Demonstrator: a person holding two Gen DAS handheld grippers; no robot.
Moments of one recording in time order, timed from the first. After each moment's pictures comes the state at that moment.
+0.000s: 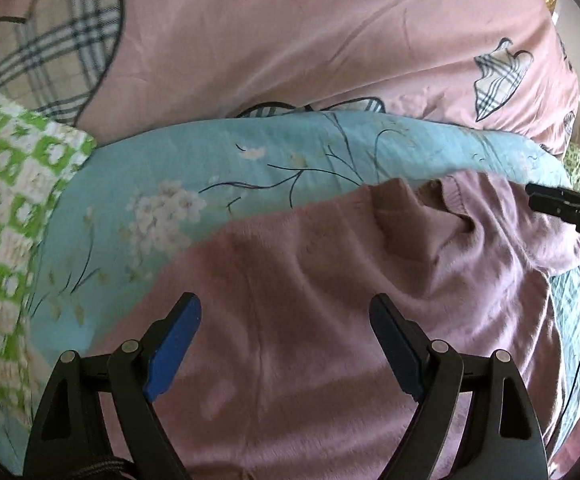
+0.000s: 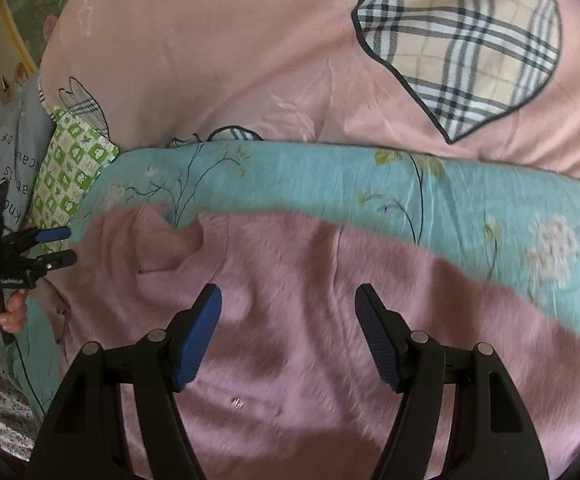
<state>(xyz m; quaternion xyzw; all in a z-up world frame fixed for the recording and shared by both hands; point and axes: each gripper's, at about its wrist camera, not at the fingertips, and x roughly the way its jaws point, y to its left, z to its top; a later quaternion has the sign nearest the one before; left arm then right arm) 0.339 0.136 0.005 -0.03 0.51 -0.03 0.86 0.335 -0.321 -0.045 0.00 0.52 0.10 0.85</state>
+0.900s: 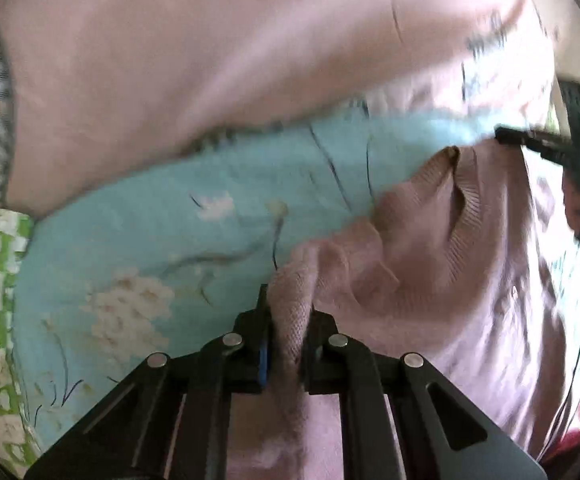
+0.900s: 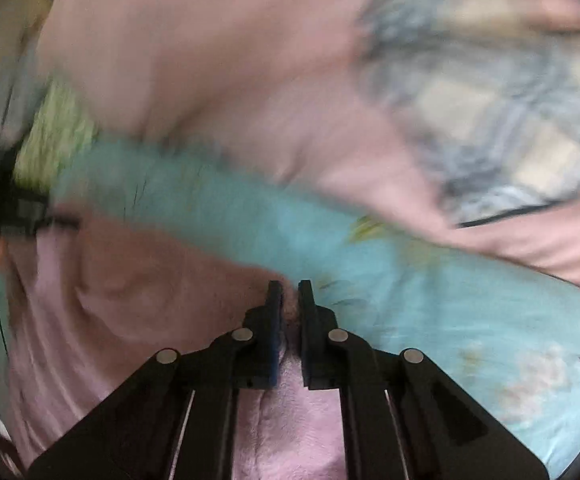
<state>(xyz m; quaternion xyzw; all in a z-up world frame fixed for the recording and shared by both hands) 0.411 0.145 -0.001 0.01 0.51 -0.10 0.86 0.400 -0.353 -0.046 -0.06 0.49 0.11 0.86</state>
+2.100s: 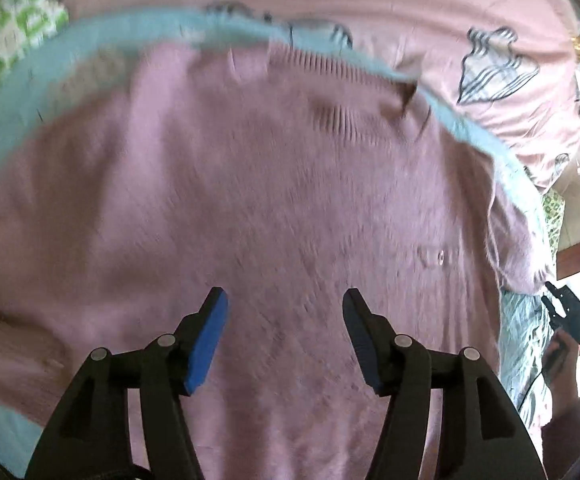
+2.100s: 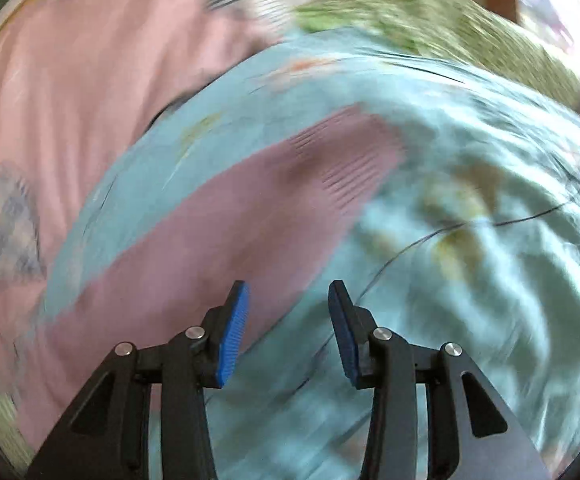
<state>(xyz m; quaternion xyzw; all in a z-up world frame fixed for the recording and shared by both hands) 0.298 0.056 -0.053 -0.18 0.56 -0.02 0.81 0.084 -0.651 0.003 0.30 0.35 -0.37 0.81</state>
